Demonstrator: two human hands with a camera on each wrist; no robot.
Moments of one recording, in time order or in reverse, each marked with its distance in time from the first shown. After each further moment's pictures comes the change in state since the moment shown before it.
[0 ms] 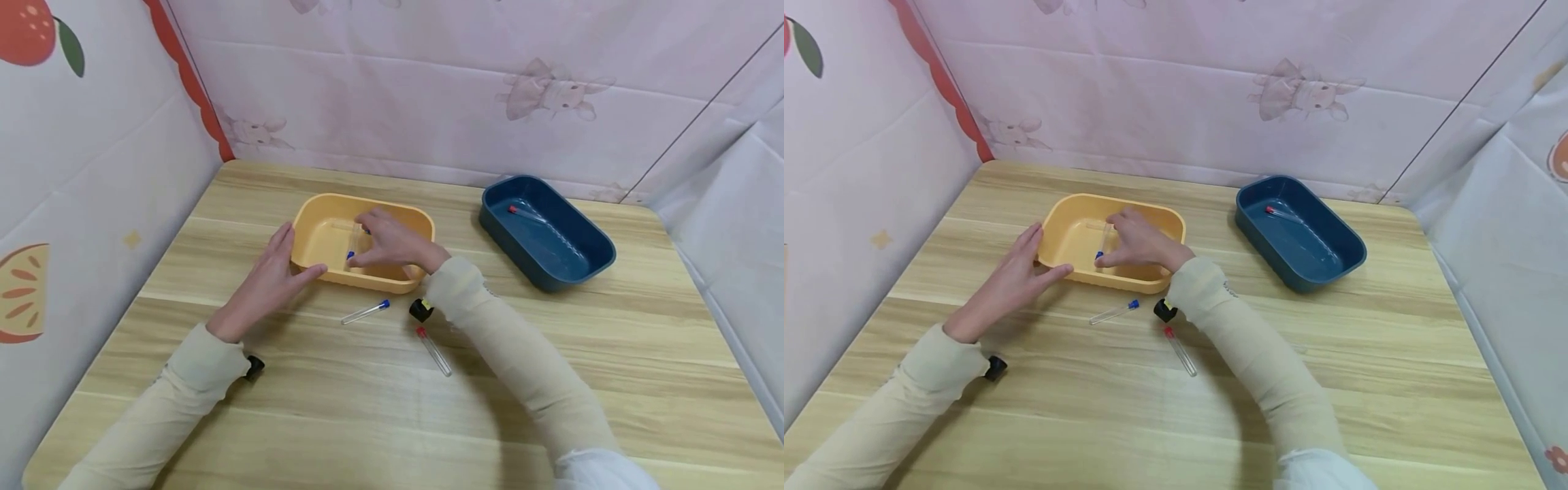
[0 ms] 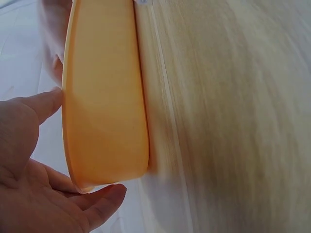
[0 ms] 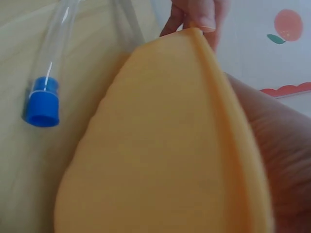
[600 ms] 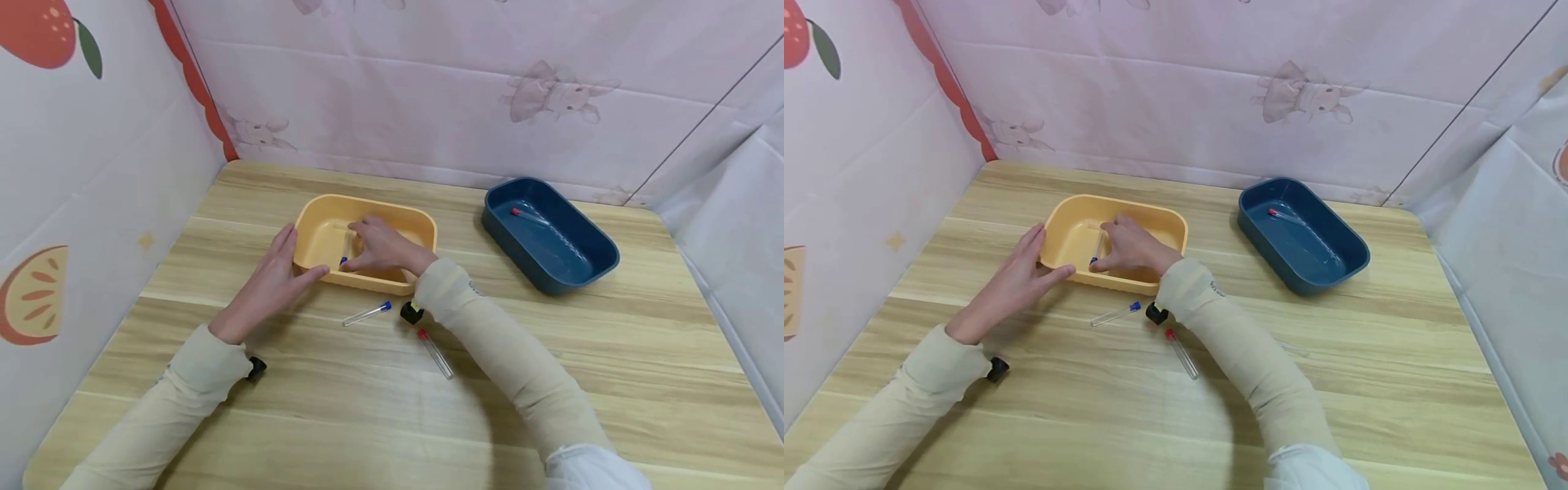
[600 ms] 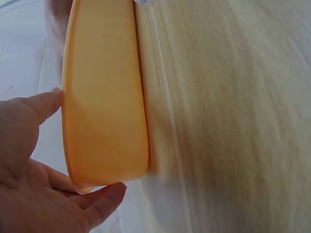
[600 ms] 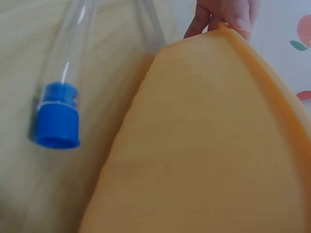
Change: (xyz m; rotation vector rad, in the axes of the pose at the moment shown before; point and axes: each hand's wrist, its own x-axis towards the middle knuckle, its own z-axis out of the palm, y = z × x) left_hand -0.003 0.002 -0.001 0.001 -0.007 -0.016; right_hand 0.017 -0.005 0.019 -0.058 -0.041 0.046
